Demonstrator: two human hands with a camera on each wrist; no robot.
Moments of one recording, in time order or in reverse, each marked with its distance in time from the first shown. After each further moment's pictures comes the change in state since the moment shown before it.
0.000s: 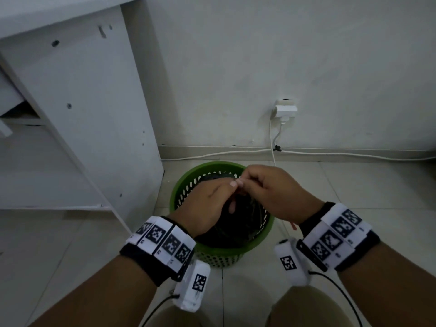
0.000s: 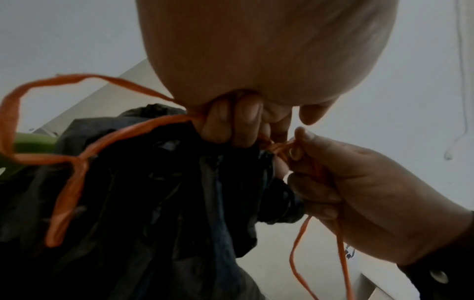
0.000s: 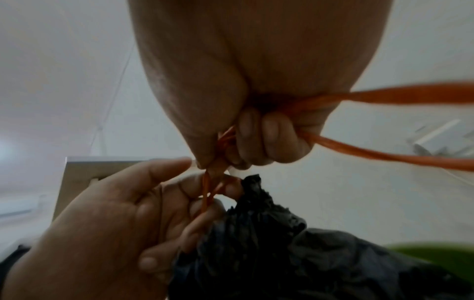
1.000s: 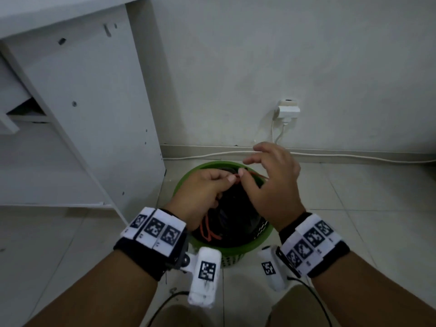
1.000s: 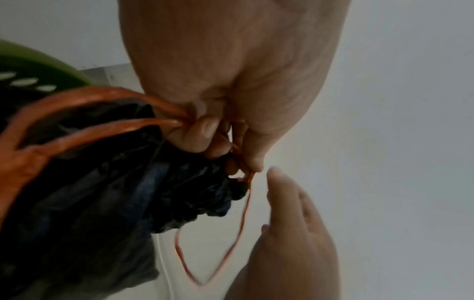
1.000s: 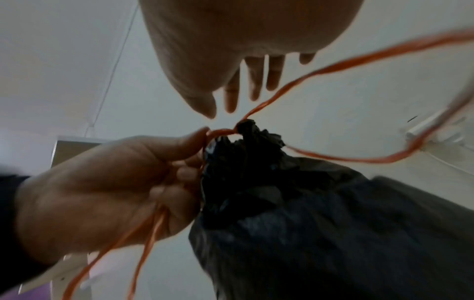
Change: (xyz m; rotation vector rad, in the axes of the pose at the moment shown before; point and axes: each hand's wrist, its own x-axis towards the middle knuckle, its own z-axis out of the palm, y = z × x) left_hand 0.008 0.006 -0.005 -0.476 0.166 -0.334; right_hand 0.002 -0.005 0.029 -0.182 0.590 -0.030
